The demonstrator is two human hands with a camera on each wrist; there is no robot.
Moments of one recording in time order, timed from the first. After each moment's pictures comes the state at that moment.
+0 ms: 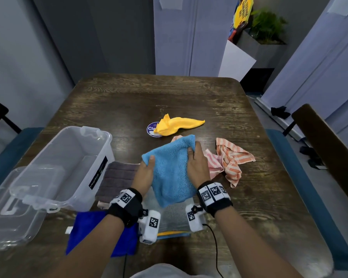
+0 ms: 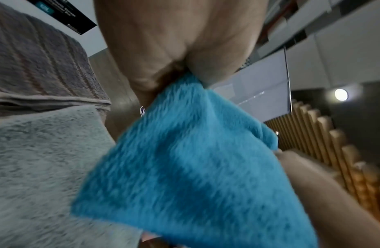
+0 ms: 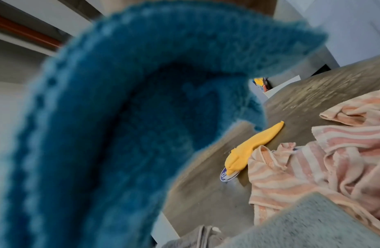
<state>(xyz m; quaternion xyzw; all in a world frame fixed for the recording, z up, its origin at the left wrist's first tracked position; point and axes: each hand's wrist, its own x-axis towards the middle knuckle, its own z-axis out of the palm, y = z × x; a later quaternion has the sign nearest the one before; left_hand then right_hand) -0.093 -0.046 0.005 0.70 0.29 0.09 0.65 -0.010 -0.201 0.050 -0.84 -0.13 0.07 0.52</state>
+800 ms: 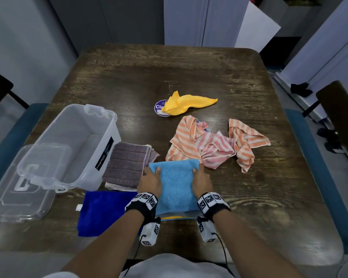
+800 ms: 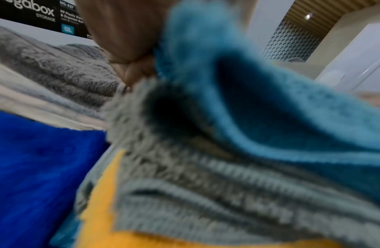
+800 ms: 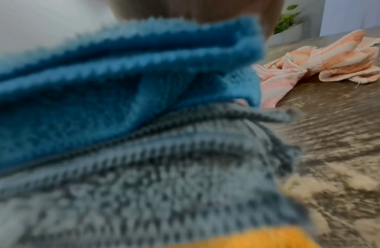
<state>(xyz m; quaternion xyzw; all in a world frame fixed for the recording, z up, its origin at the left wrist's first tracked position) -0.121 -0.062 -0.072 0.81 0.46 -0.09 0.35 -0.037 -0.217 -0.083 -0.91 -0.07 0.24 0.32</state>
